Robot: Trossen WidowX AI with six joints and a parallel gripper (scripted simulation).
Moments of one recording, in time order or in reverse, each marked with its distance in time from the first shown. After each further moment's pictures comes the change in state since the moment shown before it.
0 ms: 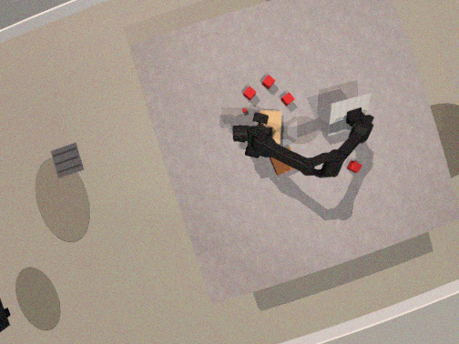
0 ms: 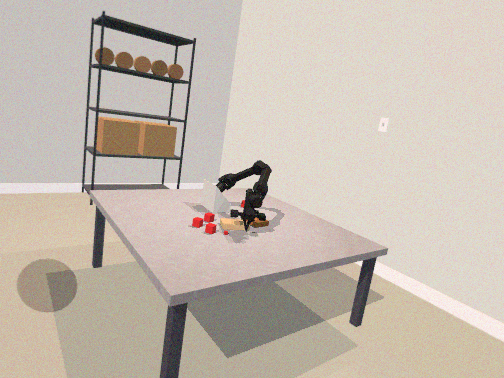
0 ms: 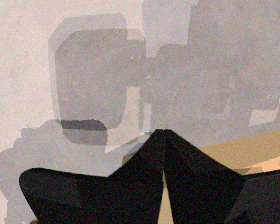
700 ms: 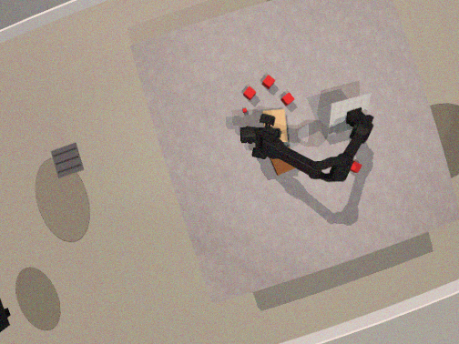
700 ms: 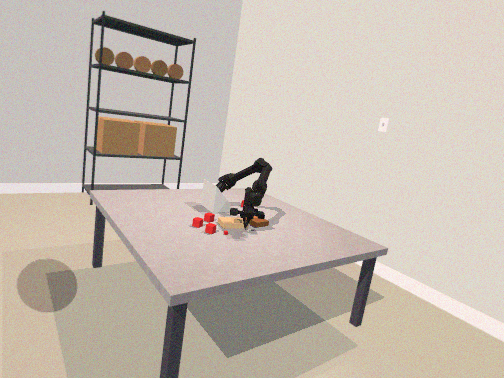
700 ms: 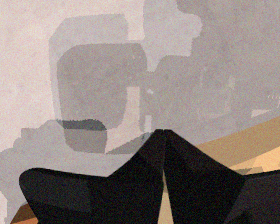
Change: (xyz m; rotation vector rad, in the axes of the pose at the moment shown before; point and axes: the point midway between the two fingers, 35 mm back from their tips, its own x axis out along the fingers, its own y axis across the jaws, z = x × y) arm 0.000 -0.002 -0.030 -0.001 0.001 0.001
